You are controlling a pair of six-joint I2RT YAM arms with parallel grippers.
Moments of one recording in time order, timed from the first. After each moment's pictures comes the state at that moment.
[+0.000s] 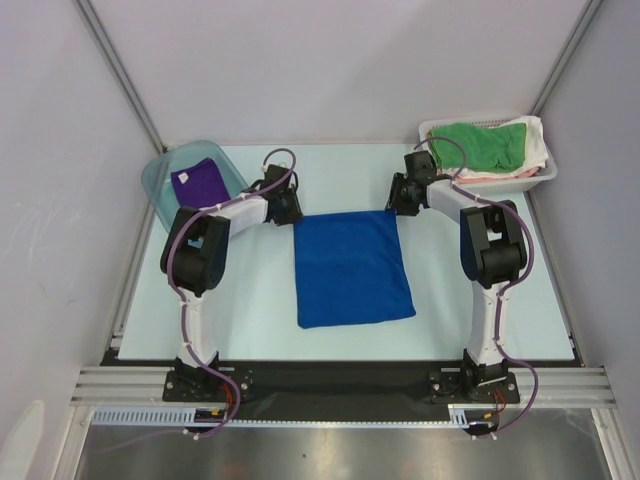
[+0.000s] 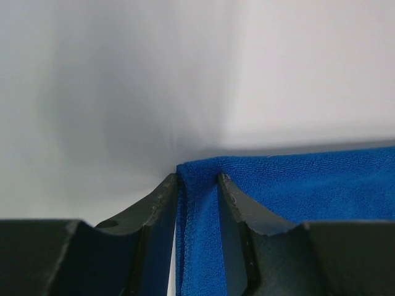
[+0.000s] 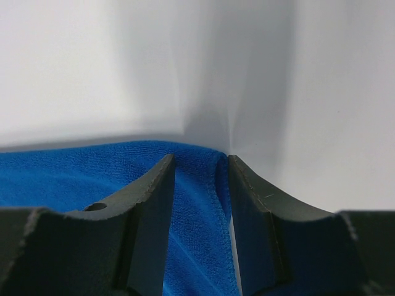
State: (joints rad) left arm -0.36 2.07 1.40 -0.24 -0.03 -0.56; right arm 0.23 2.11 1.54 -0.34 -0.09 0.45
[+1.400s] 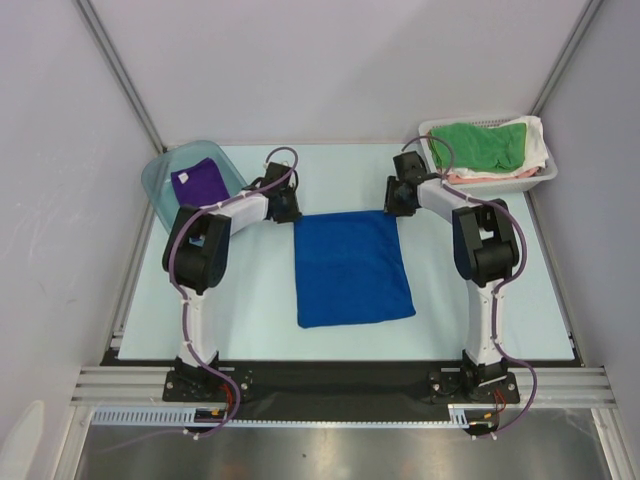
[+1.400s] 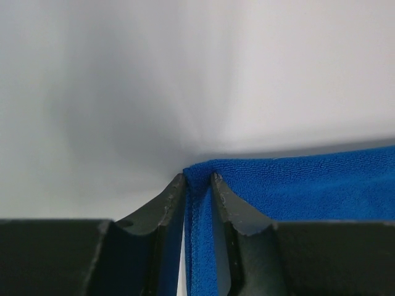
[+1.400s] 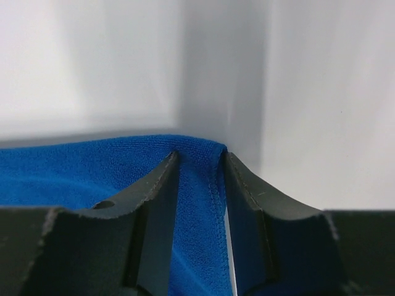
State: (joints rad) left arm -0.35 2.09 1.44 -0.27 -0.03 -0.49; right arm 0.29 2.14 1.58 -0.39 0.02 0.37
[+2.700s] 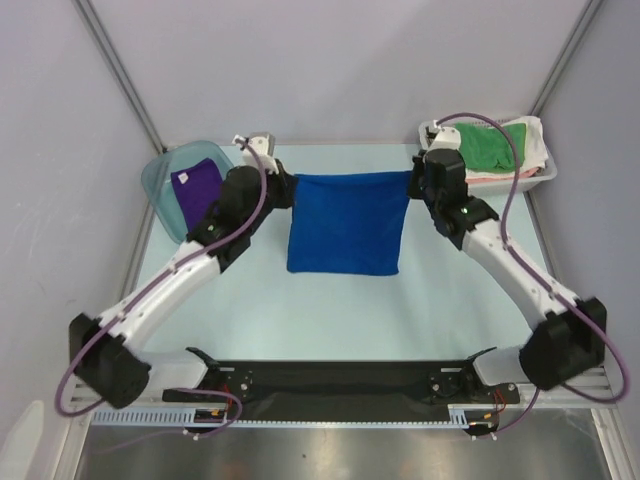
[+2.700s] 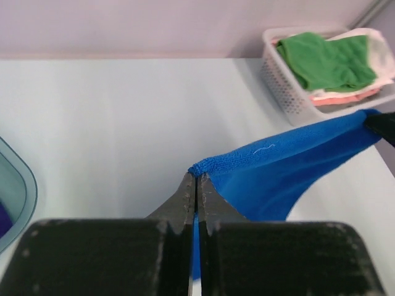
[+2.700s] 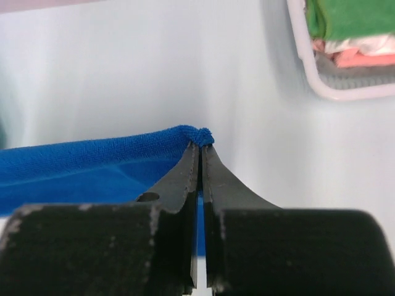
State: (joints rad) left arm -0.53 1.33 1.15 -0.06 -0.16 -0.36; right arm 0.39 1.46 1.25 -0.21 0.27 0.29
